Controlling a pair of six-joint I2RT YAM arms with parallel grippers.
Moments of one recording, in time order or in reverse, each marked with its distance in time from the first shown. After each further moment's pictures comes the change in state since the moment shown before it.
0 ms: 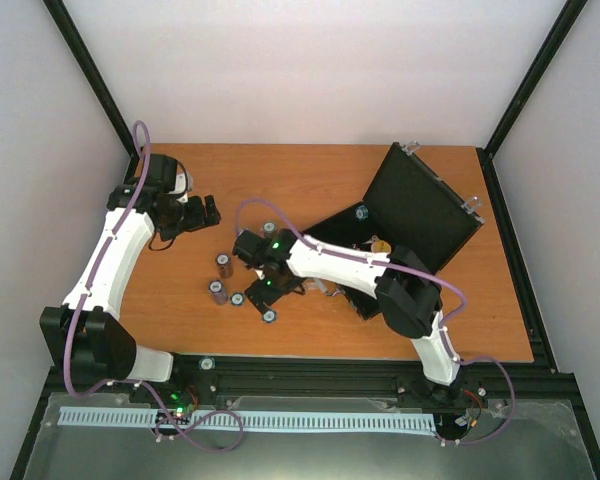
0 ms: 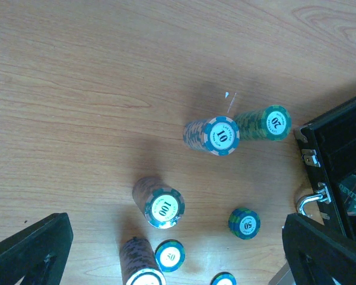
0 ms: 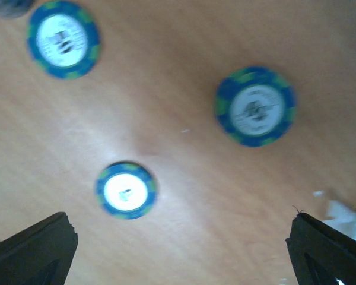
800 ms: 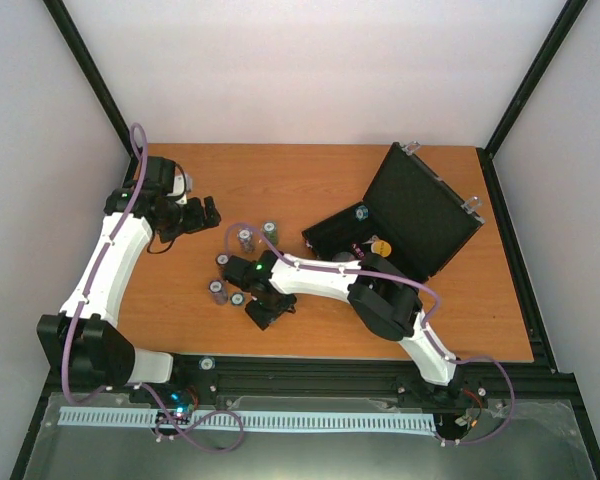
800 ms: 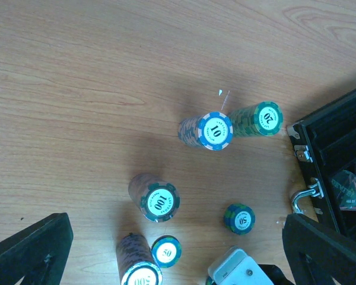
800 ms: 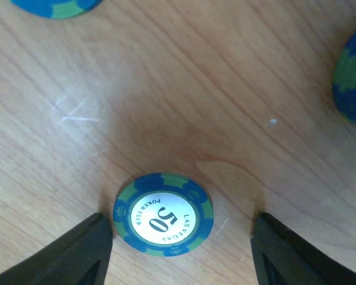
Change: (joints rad) left arm 0.000 -0.036 -0.018 0.002 0.015 0.000; right arm 0.100 0.123 -0.006 0.019 -0.024 0.077
